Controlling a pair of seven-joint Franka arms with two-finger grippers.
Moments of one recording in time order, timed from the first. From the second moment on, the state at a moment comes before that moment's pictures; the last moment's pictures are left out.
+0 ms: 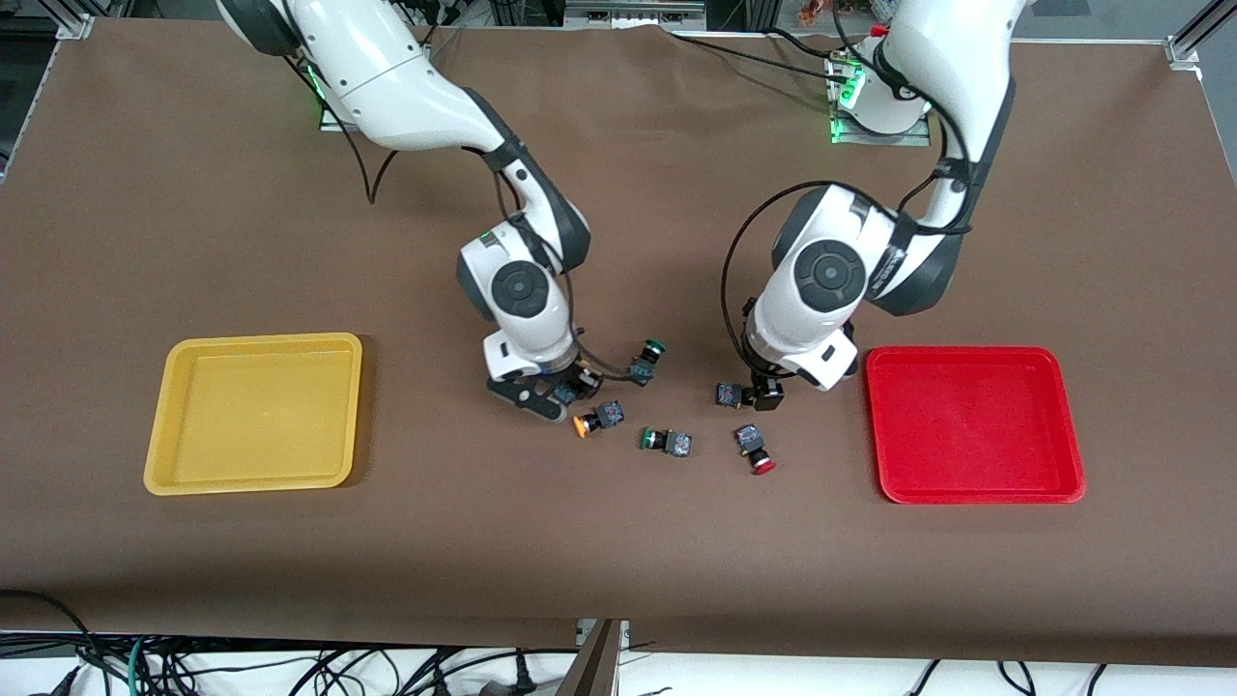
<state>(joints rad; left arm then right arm) -0.46 0.57 -0.03 -1.61 -0.06 2.17 -2.12 0.60 0.84 -0.01 -1.44 0.01 2.40 1.00</state>
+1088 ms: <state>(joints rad) -0.46 0.76 -0.03 -1.61 -0.06 2.36 -2.11 0.12 0.73 -0.08 -1.44 0.01 2.13 0.05</state>
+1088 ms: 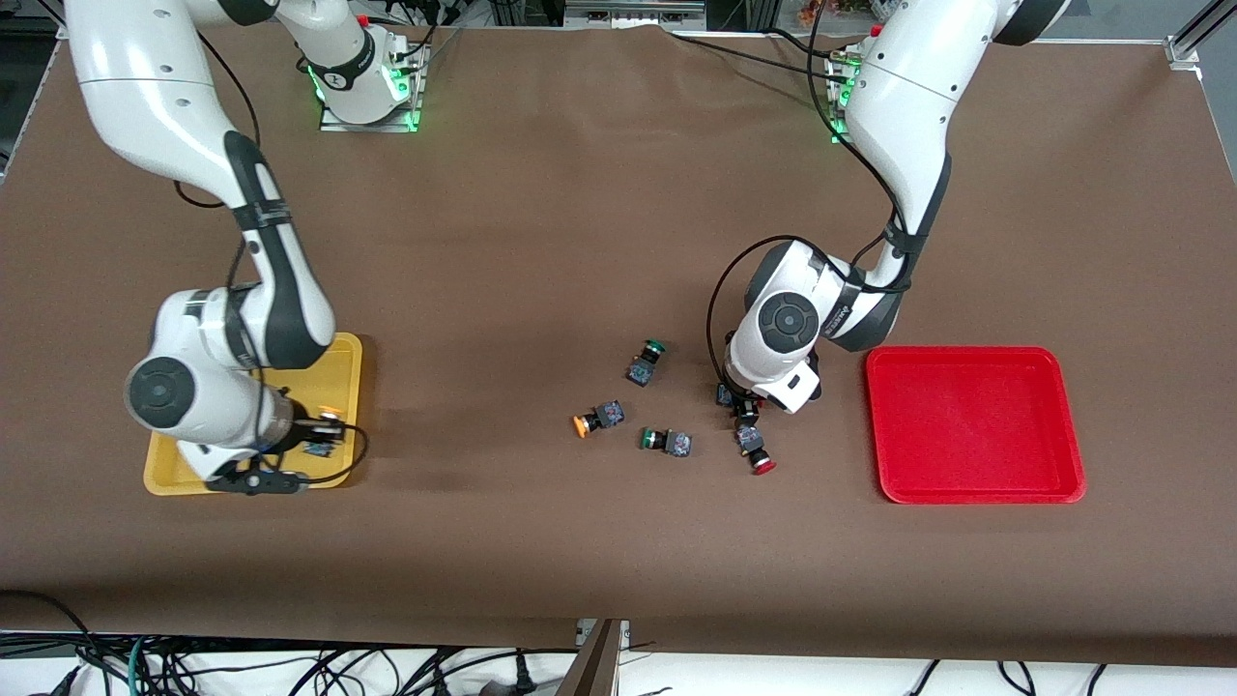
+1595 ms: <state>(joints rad) -0.46 0.76 -0.03 -1.61 -0.06 2.37 -2.11 -0.05 0.74 -0.12 -1.46 0.01 2.12 -0.18</state>
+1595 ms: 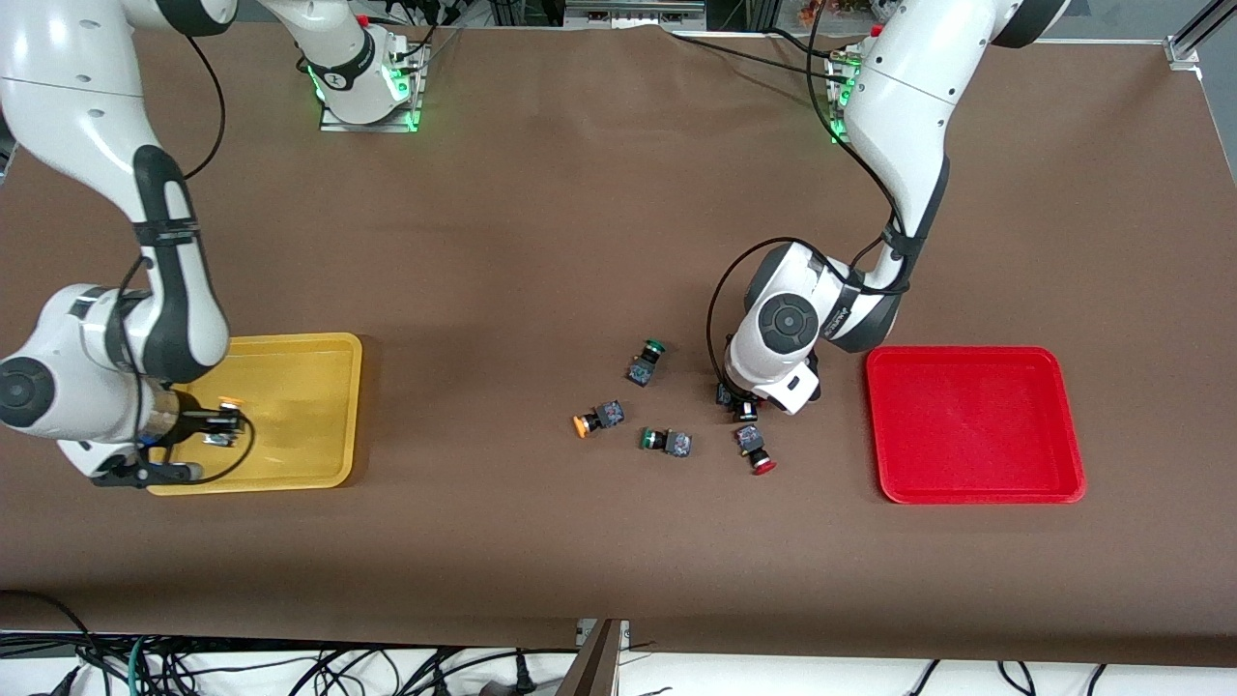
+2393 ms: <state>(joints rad) -0.41 0.58 -0.01 -1.57 -0.04 2.17 -2.00 -0.08 0.77 -0.12 -1.56 0.01 2.25 -0.24</state>
